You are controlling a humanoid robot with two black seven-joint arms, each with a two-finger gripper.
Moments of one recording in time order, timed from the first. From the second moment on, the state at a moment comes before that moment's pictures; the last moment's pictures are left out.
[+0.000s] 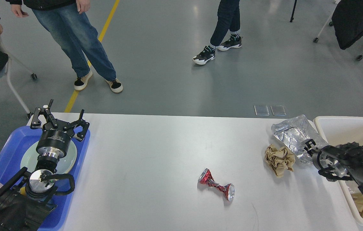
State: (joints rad) left arm -0.43 0.21 -1.19 -0.65 -0.05 -0.48 -0.28; right arm 0.94 -0.31 -0.92 0.39 0.42 0.07 -0.17
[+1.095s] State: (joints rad) left arm -0.43 0.21 -1.19 -0.65 -0.05 -0.48 -0.28; right arm 0.89 -0.27 -0.91 0.32 0.38 0.07 -0.17
